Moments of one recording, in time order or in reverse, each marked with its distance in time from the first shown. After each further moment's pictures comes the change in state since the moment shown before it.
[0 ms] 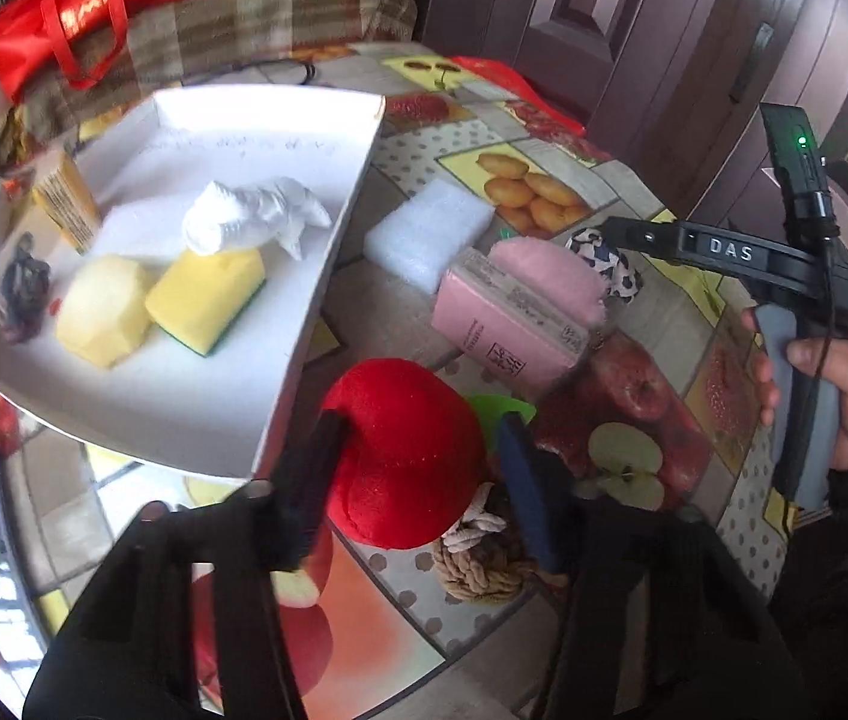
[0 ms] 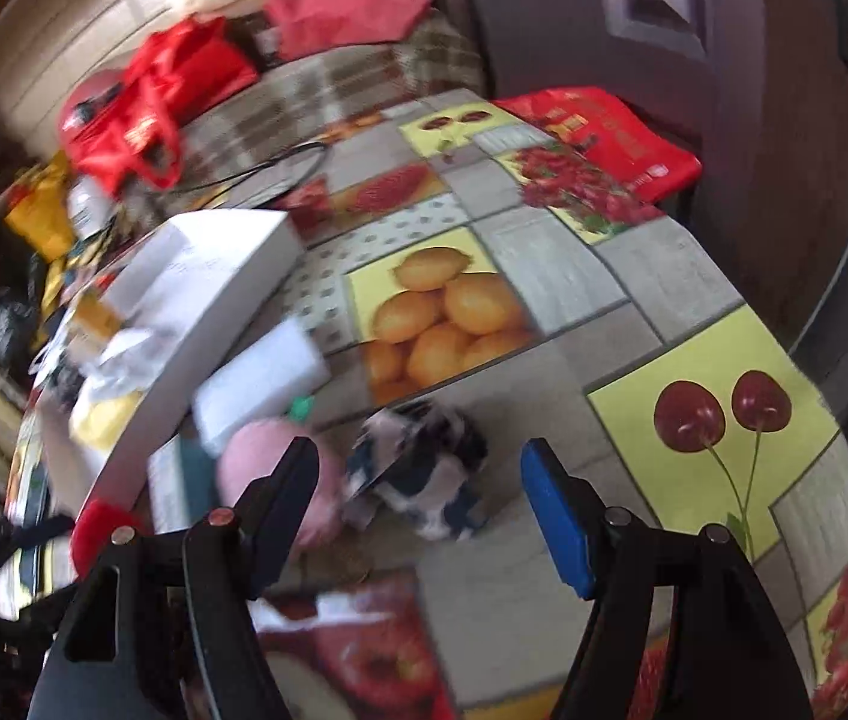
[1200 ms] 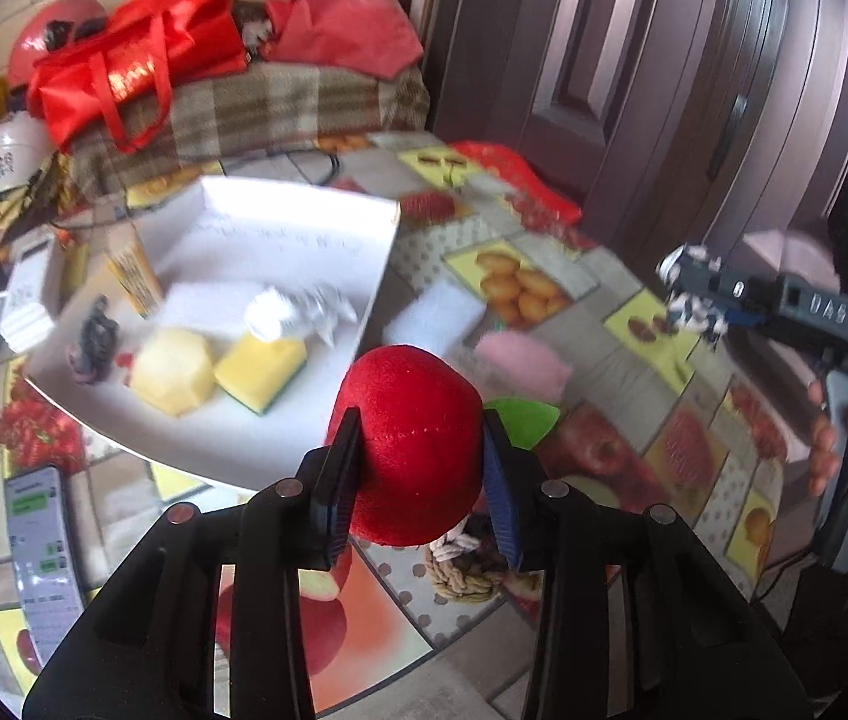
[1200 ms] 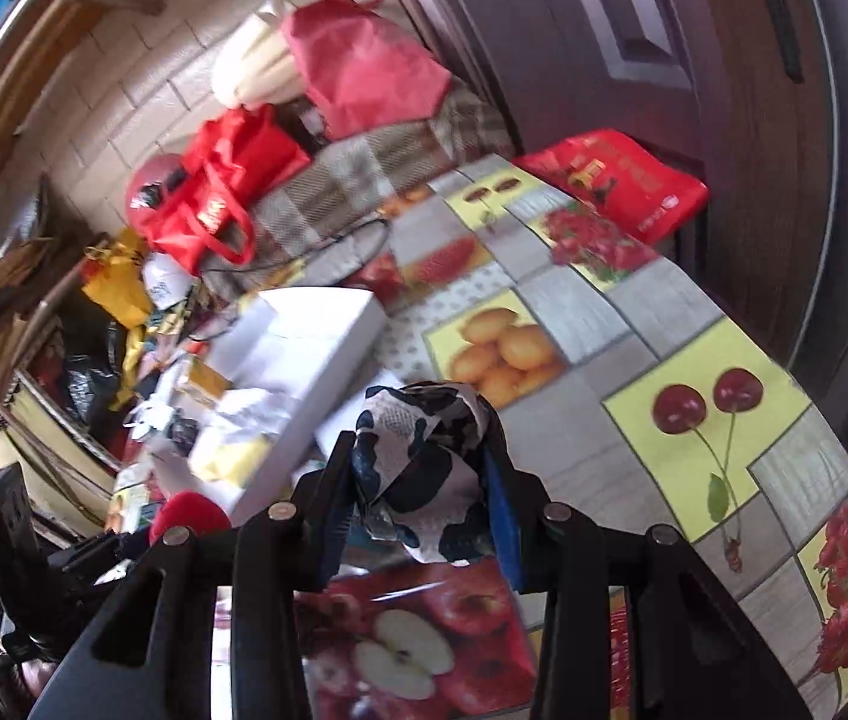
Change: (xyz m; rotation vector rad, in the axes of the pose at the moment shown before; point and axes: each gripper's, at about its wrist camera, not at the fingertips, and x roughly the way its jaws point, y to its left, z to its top) left arm -0.080 -0.009 0.001 -0.022 -0.226 0.045; right arm -0.096 0.012 -0.005 0.065 -0.130 0.190
